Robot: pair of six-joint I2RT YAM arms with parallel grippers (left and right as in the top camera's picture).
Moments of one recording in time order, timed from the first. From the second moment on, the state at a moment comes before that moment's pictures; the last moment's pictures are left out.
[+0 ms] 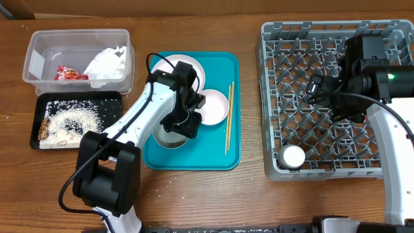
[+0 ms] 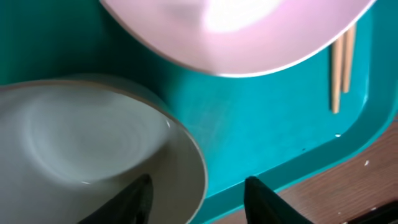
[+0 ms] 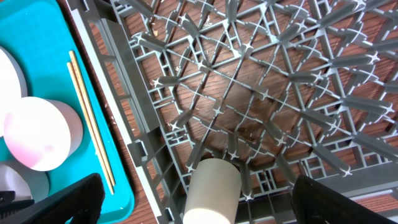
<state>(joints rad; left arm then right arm) -0.37 1.88 1.41 -1.14 0.18 0.05 0.01 1.48 1.56 -1.35 -0.04 0.38</state>
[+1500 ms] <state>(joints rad) -0.23 1.97 1.74 -1.14 0.14 -0.12 0.47 1.79 1.56 -0.90 -0.15 0.63</state>
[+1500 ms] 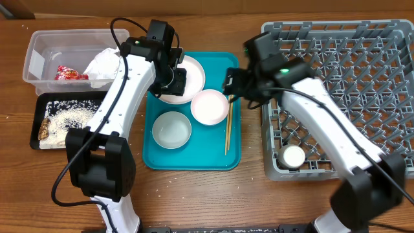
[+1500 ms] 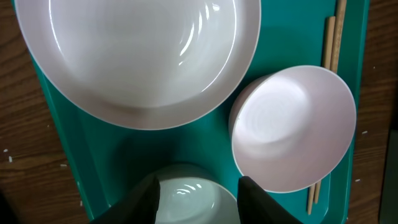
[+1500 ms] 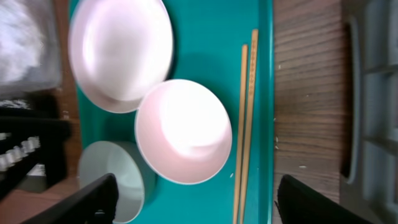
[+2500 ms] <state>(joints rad) 0.14 1.95 2.07 -1.32 -0.01 -0.16 0.52 2.08 1.56 -0.83 -0.08 0.71</state>
